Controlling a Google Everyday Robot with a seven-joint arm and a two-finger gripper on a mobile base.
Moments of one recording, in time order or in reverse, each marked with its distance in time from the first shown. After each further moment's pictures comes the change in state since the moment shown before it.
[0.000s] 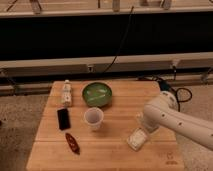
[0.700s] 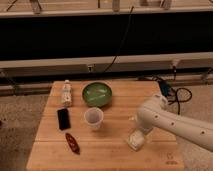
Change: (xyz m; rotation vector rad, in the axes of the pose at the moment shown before) arm -0.021 -0.007 0.024 -0.021 -0.040 -0.133
